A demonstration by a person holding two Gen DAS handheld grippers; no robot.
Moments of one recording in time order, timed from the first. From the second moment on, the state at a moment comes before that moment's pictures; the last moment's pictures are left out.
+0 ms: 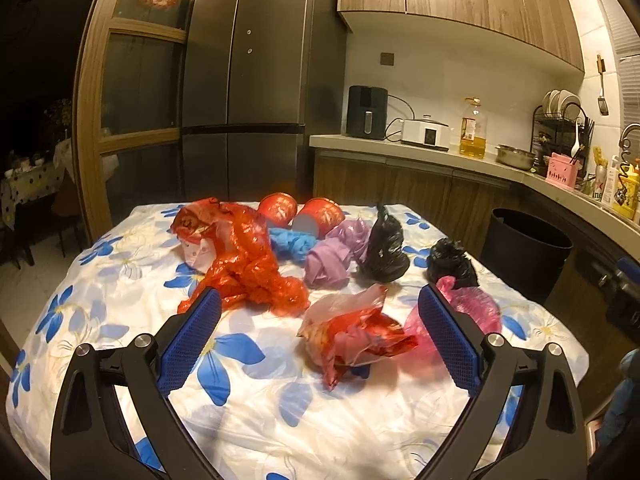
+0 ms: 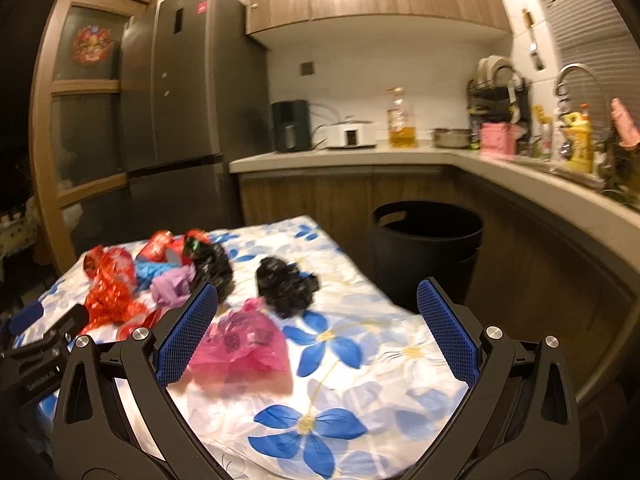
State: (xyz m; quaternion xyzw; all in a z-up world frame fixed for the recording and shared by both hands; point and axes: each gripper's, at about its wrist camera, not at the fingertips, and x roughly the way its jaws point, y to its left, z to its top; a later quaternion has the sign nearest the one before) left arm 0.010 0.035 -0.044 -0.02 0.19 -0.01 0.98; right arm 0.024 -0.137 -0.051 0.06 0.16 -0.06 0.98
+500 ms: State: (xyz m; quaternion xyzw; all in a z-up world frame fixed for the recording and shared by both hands) left arm 0.036 0.037 -0.076 -0.03 0.21 -0.03 0.98; right arm 0.097 -0.115 -0.110 0.08 0.23 0.05 0.97
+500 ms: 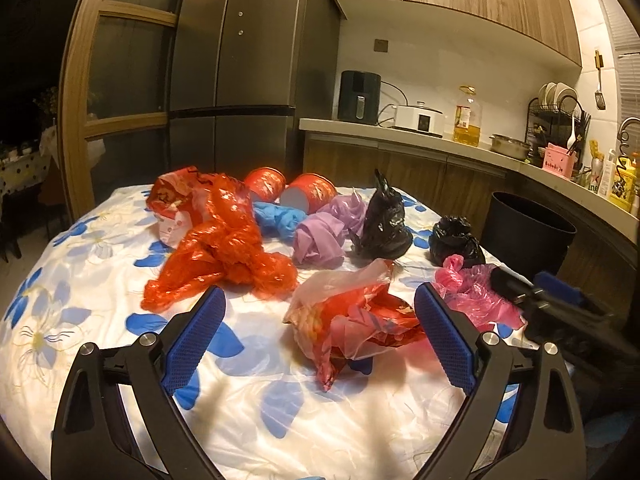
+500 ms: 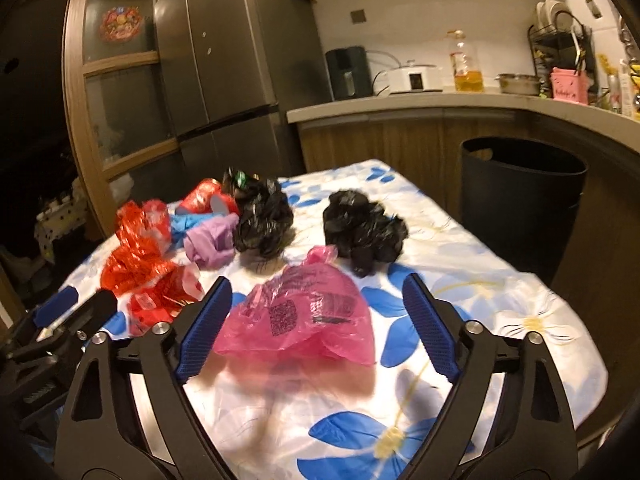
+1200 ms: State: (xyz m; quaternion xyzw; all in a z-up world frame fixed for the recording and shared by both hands) left arm 0.079 0.023 -0.105 -0.03 0.28 -0.06 0.96; right arm 0.077 -0.122 -0.103 0.05 0.22 0.10 0.97
